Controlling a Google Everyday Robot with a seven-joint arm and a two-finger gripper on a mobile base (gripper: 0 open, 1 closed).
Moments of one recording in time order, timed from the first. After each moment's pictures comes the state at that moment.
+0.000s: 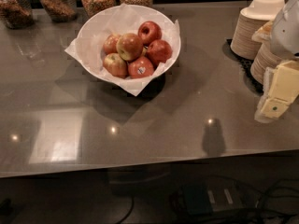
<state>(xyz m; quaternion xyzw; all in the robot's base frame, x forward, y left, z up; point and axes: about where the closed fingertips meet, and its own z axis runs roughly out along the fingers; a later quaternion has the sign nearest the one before) 0.438 -0.217 0.976 -0.60 0.78 -0.03 0.16</state>
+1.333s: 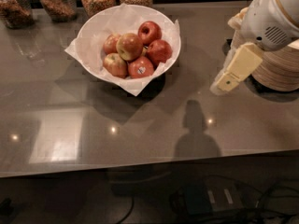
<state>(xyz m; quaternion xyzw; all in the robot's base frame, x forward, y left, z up) 0.502 -0.165 0.981 -0.55 0.78 0.04 0.29</state>
